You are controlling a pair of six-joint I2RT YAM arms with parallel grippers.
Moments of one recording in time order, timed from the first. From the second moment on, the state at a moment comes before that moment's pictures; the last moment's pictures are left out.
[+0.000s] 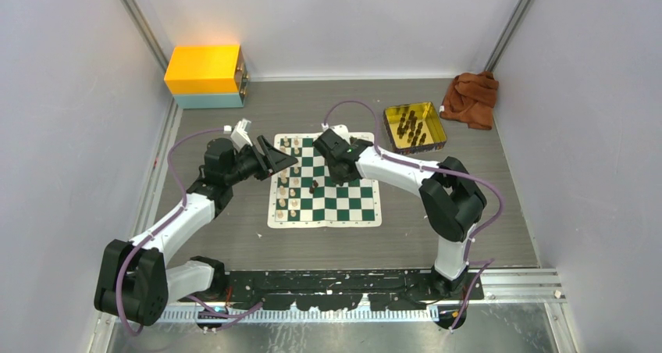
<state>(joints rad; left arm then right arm) -0.26 1.15 0.58 0.24 0.54 -0.84 0.81 1.83 1.31 -0.58 0.33 0.51</state>
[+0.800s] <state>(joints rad) -0.26 1.15 0.58 0.24 0.54 -0.84 0.65 1.93 1.38 -0.58 0.31 0.47</state>
